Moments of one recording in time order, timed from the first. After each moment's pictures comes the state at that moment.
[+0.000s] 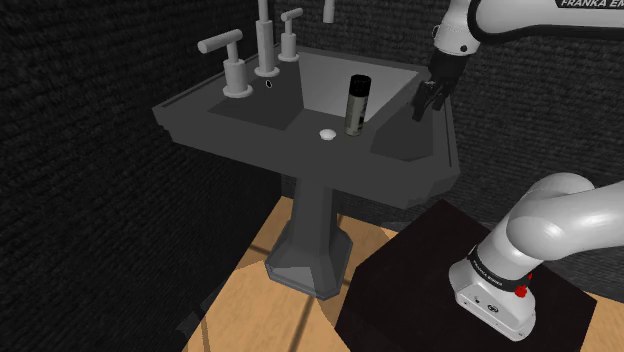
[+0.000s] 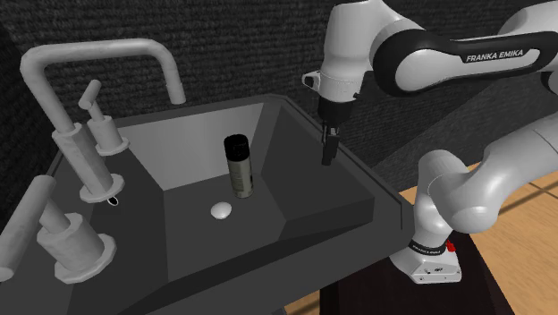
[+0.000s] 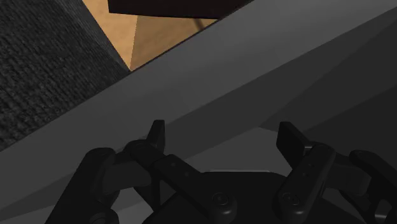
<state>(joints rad) 0.01 -0.74 0.00 -2.41 -0.05 1.71 0.01</state>
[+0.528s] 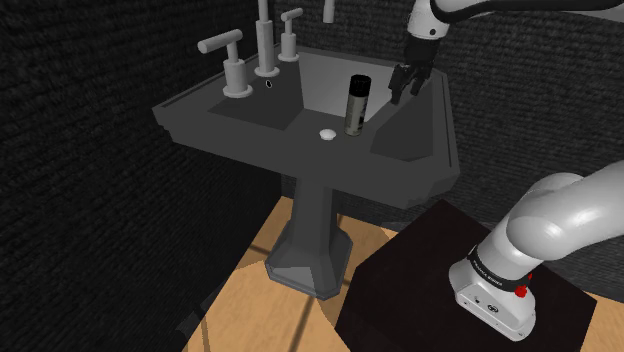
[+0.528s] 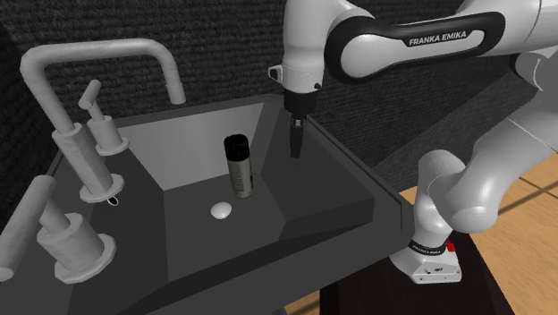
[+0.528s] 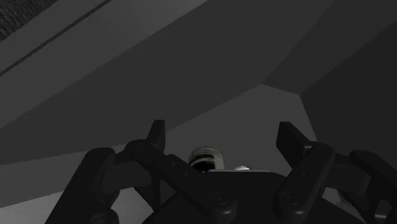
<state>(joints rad) 0.01 -0.48 -0.01 -2.19 -0.04 1.73 -0.01</state>
